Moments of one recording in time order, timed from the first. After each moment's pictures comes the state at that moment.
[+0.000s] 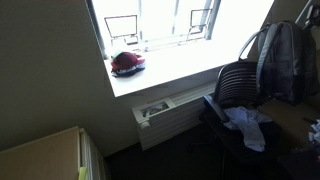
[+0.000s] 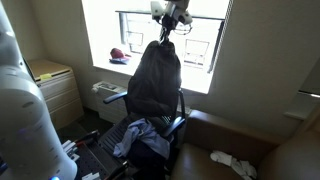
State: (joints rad) arm -0.02 0.02 -0.09 -1.89 0.51 1.89 0.41
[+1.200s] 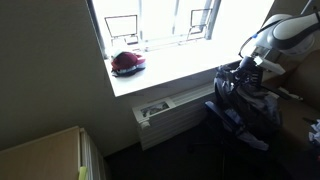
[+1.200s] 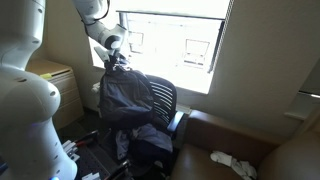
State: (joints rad) arm 0.33 0.40 0.30 -1.99 0.46 2.42 0.33
